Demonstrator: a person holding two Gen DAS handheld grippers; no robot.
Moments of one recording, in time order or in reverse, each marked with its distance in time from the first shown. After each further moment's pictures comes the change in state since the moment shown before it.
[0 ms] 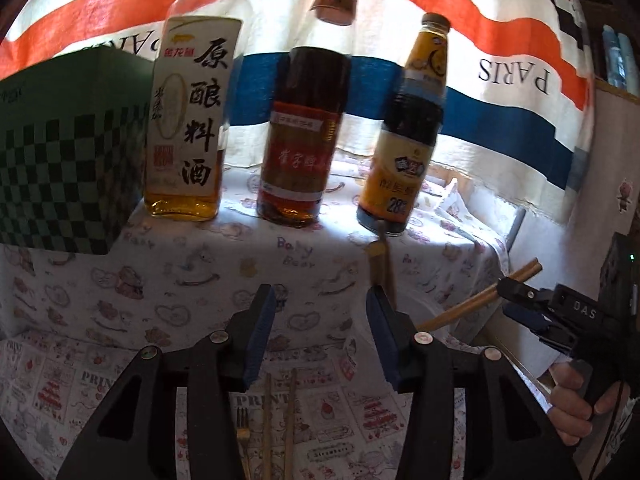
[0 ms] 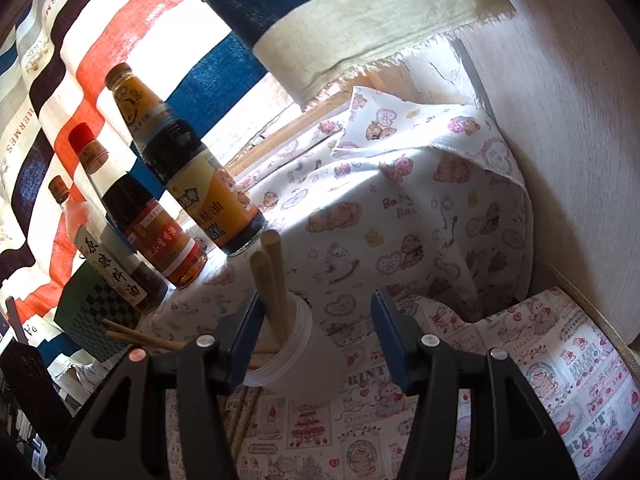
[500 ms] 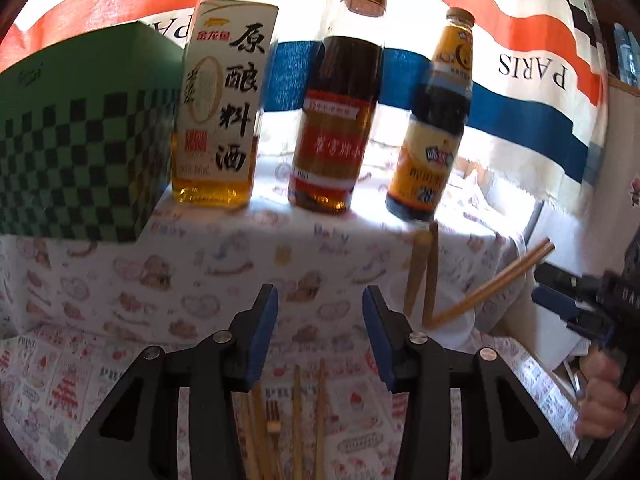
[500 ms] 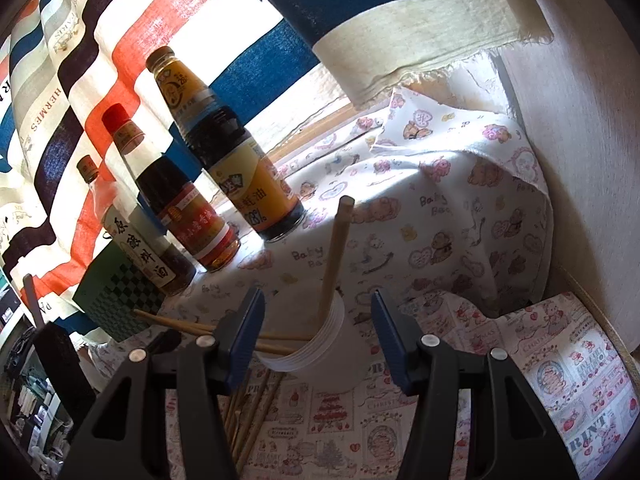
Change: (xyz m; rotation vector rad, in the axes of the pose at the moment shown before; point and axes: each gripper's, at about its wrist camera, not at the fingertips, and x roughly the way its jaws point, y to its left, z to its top) left arm -0.004 0.015 -0.009 0.024 0.031 0.034; right arm -0.014 0.027 -0.005 -0.052 0.071 0.104
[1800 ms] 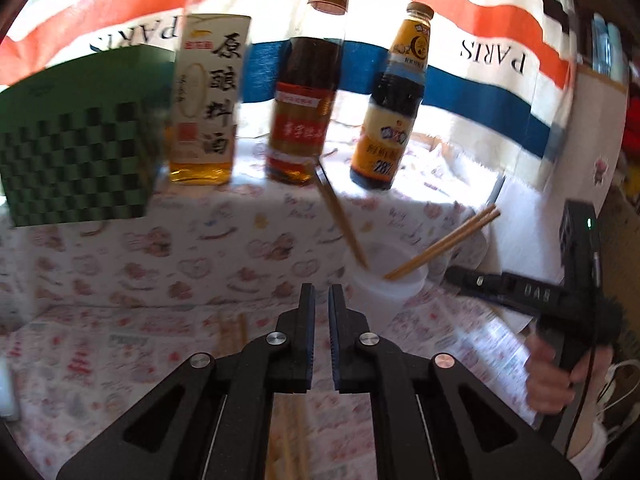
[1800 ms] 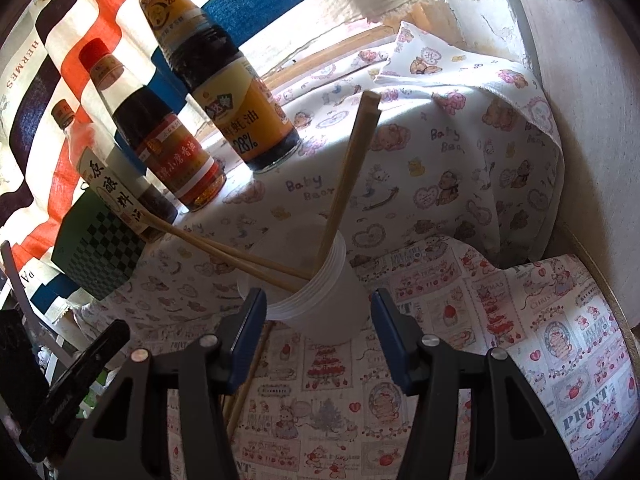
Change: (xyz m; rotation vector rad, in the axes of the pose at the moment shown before) left arm -0.045 -0.016 -0.006 0.048 0.117 -0.038; right arm 0.029 0.011 -0.021 -0.046 0.190 -0.098
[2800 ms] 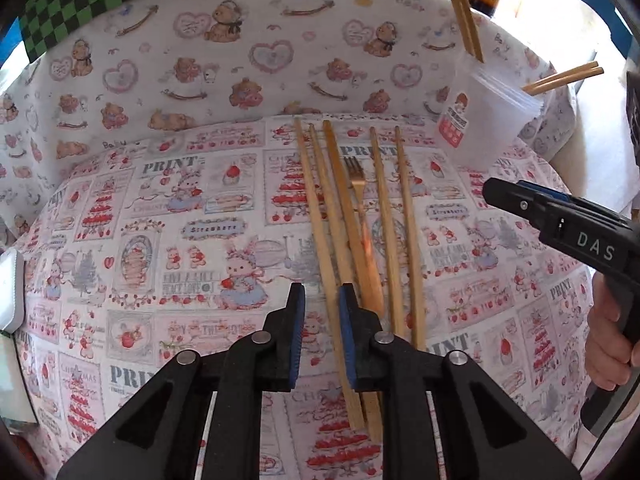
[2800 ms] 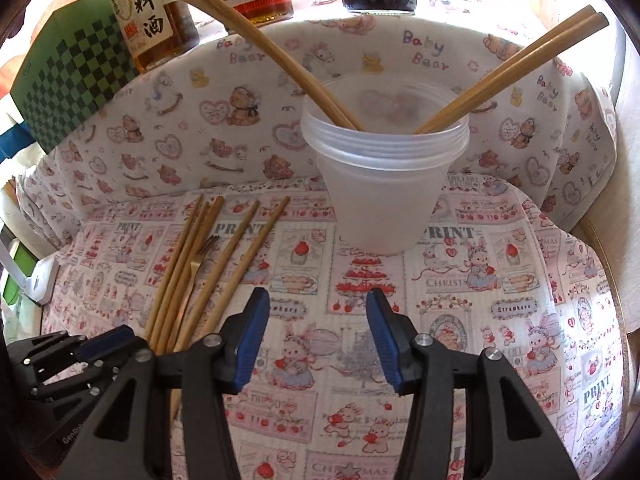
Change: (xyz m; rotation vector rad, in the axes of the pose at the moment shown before) left arm 0.039 0.051 -0.097 -0.061 0.444 0.173; right arm 0.062 0.069 -0.076 -0.319 0.205 -0.184
